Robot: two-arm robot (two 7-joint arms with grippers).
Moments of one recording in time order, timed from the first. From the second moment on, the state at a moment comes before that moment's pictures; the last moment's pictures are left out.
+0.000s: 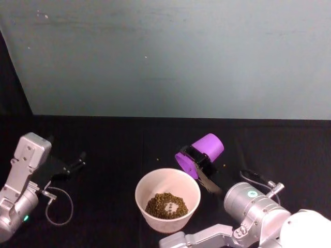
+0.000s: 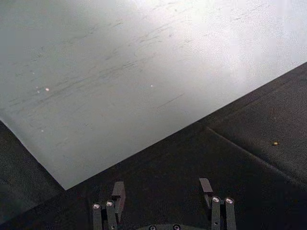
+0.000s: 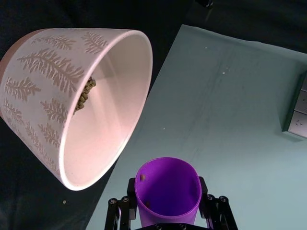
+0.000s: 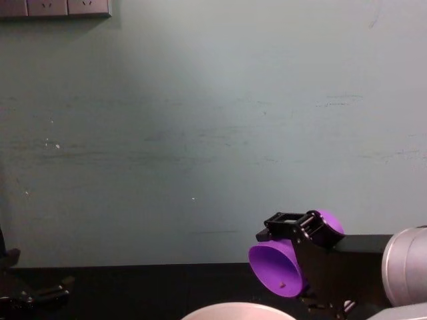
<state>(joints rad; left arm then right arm) -0.20 0.60 0.45 -1.41 -0.25 -0.12 0.03 0.35 0.56 -0.79 -1.81 -1.34 0.19 0.44</state>
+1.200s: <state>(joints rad) -0.20 0.60 0.45 -1.41 -0.25 -0.12 0.03 0.38 0.57 -0.84 -1.81 -1.46 0.20 0.47</state>
